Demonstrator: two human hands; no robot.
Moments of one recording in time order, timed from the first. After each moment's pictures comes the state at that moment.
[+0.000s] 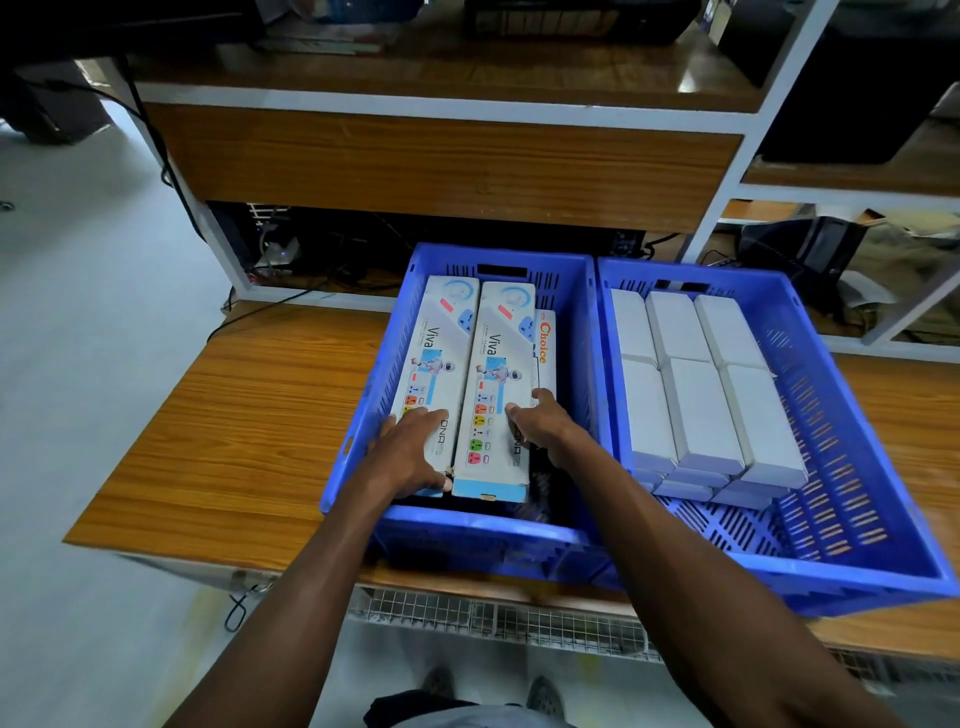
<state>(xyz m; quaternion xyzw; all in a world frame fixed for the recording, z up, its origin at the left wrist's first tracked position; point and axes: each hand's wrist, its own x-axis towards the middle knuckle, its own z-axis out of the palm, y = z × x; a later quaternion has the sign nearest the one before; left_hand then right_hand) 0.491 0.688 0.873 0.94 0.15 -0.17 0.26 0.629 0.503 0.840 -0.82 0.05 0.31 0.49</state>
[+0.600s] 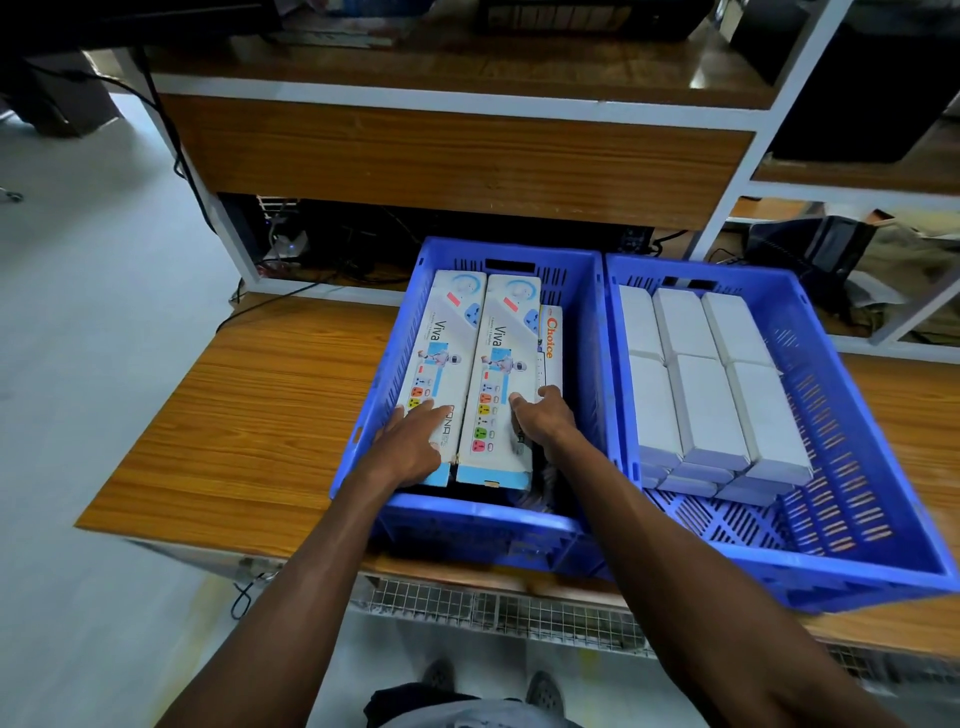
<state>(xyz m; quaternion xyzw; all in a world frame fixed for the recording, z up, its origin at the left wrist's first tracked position) 0.491 0.693 0.870 0.92 0.17 -0.20 0.28 0.615 0.512 0.841 -0.85 0.09 0.24 0.46</state>
